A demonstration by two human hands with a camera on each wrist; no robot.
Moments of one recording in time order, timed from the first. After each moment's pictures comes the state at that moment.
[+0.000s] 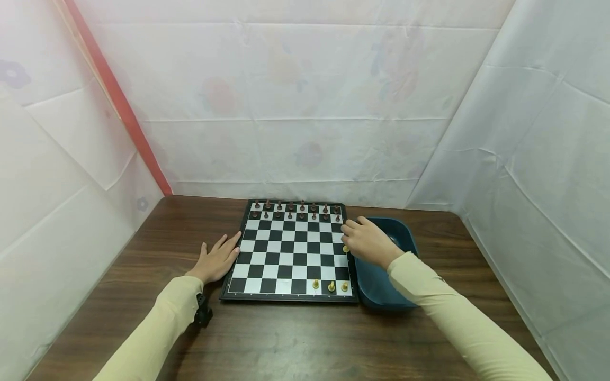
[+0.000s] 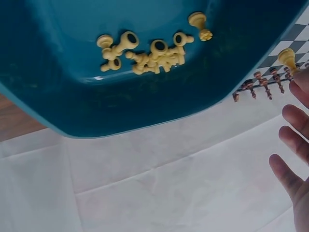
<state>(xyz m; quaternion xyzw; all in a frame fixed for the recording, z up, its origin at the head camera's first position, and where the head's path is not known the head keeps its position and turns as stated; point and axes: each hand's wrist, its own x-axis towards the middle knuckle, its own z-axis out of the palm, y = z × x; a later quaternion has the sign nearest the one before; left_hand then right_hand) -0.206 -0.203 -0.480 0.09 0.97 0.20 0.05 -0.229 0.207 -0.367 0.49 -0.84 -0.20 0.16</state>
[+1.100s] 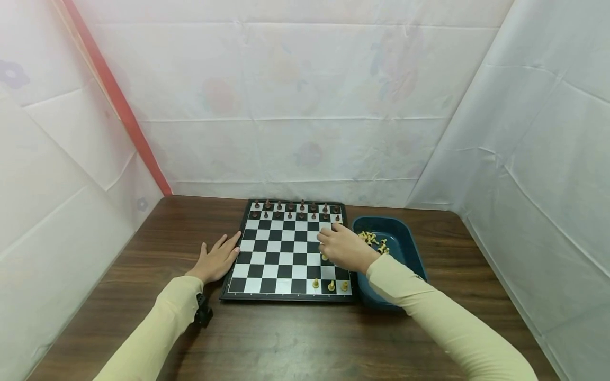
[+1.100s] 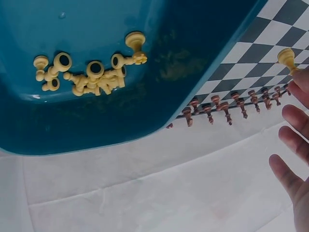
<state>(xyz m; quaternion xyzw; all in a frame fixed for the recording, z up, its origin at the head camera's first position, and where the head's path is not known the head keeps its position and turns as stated) -0.206 -0.203 -0.481 0.09 0.97 0.20 0.05 -0.219 0.159 -0.371 0.52 -0.82 -0.22 0.13</state>
